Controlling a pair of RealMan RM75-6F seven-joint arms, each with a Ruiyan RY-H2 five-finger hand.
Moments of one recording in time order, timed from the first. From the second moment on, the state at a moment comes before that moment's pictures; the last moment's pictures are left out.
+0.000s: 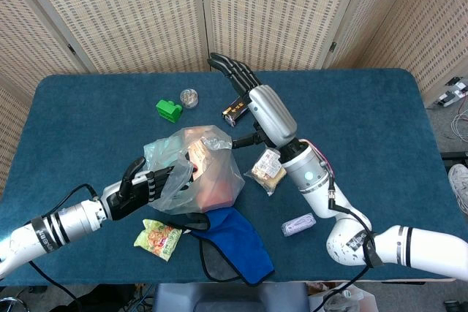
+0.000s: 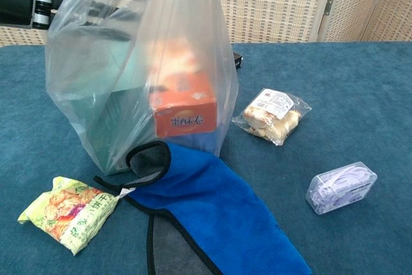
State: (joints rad) left arm -1.04 -0.75 0.17 -1.88 1.86 0.98 -2.11; right arm 0.93 -1.27 0.53 -1.85 -1.18 1.09 0.26
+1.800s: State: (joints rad) left arm -0.88 -0.79 0.06 -1.92 1.74 1.15 -2.00; right arm 1.02 -1.32 0.57 -1.89 -1.08 1.10 0.14
